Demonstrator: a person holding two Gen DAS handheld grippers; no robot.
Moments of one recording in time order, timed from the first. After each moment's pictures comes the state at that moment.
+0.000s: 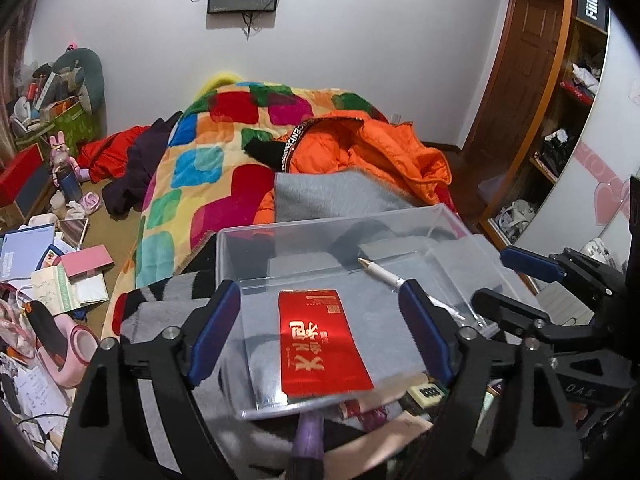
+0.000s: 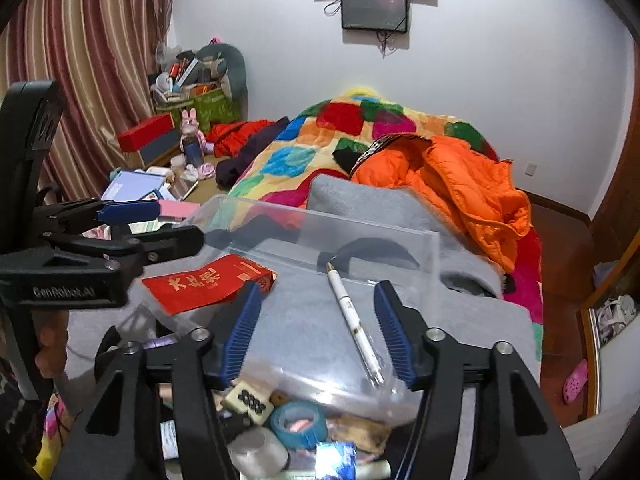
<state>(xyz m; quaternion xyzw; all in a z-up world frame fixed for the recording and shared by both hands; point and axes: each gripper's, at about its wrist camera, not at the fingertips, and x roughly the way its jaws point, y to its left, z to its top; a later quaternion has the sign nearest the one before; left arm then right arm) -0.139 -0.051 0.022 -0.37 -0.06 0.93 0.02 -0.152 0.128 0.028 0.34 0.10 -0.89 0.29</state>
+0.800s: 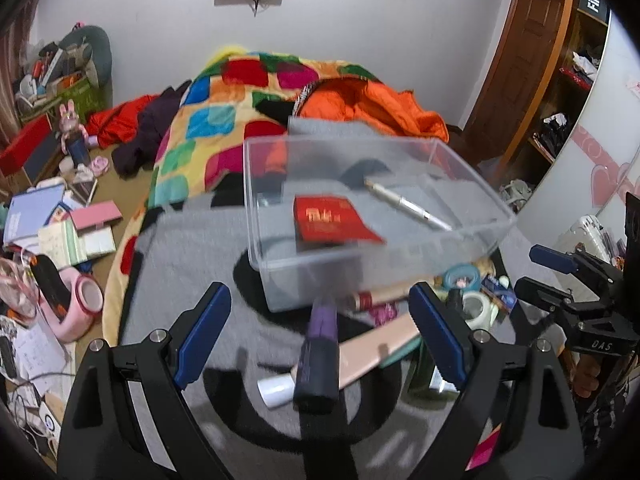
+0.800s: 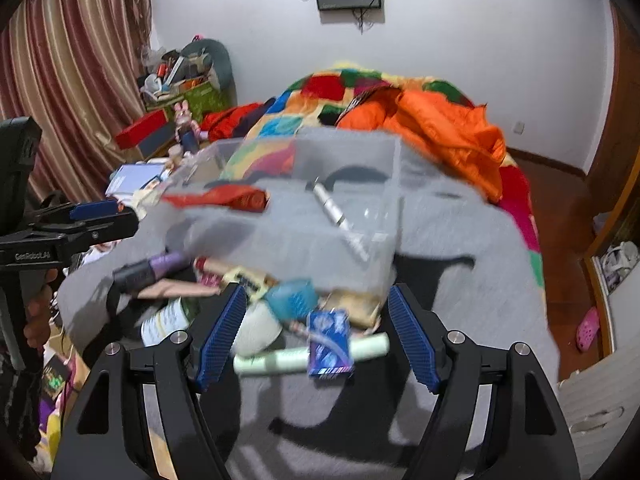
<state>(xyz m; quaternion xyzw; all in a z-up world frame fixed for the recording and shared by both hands) -0.065 -0.056 -0.016 -0.41 -0.07 0.91 0.02 -0.092 0.183 -0.010 0.39 0.06 -0.88 0.28</state>
